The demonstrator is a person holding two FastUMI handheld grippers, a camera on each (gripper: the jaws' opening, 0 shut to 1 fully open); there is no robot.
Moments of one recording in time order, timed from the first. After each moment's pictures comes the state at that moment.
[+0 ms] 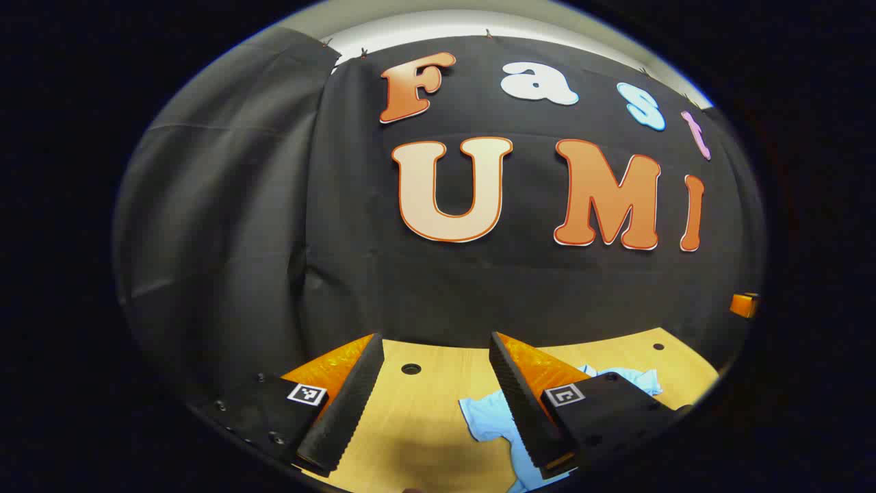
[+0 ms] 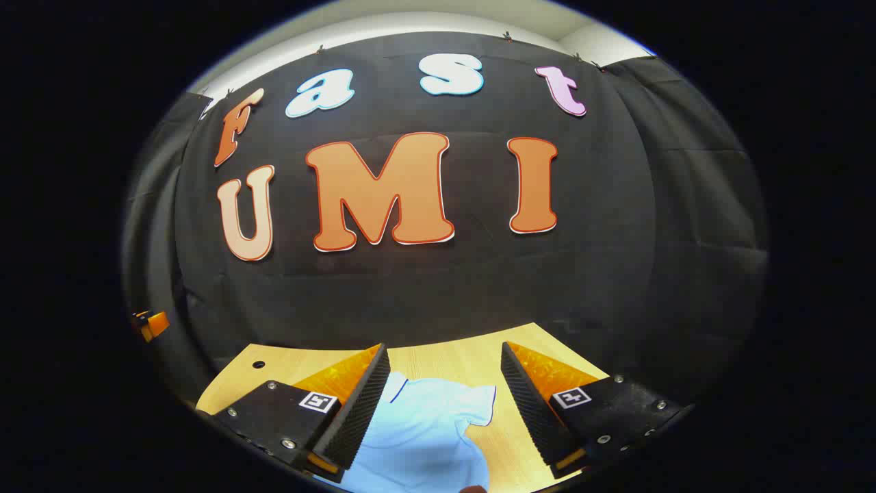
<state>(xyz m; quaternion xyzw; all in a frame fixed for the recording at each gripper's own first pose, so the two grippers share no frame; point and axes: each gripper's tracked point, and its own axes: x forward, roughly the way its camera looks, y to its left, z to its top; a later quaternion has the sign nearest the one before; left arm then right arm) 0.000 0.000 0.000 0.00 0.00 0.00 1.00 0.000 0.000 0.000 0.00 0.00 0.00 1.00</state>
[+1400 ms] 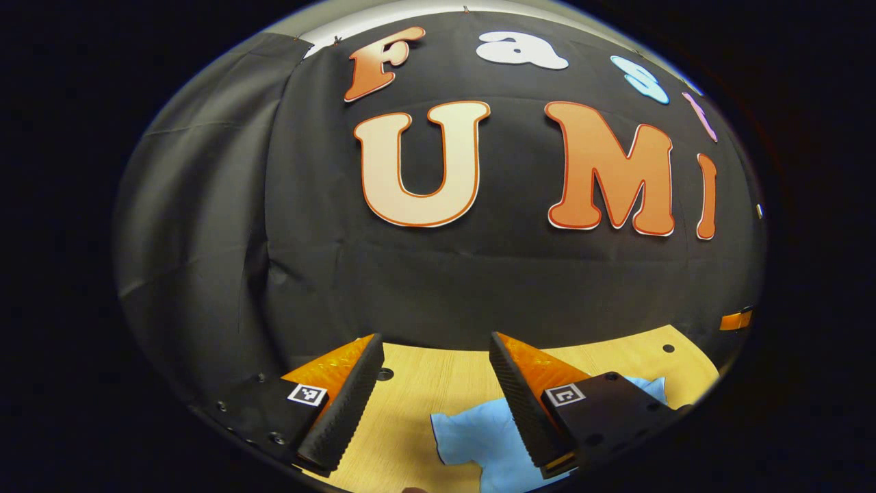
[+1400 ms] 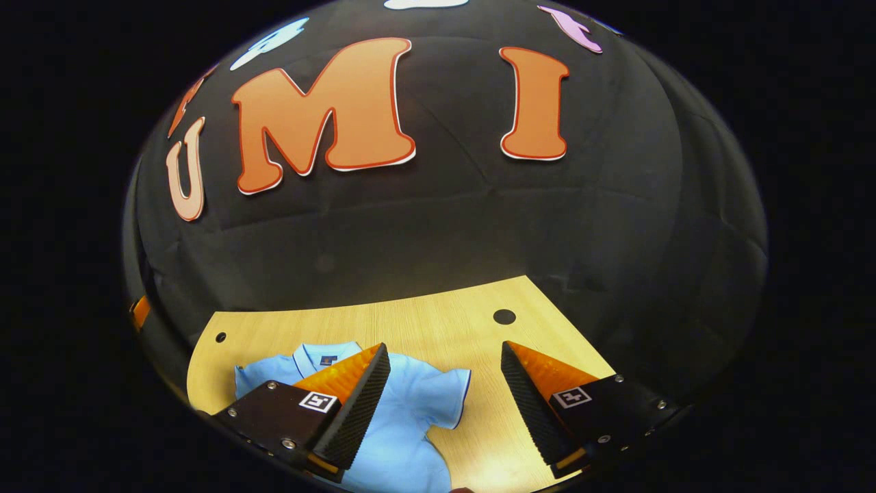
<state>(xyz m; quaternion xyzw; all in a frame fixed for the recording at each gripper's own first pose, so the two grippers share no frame) 0.099 -0.072 -0.005 0.01 0.03 0.01 1.00 0.129 -0.057 -0.053 -0.02 0.17 -0.02 0.99</state>
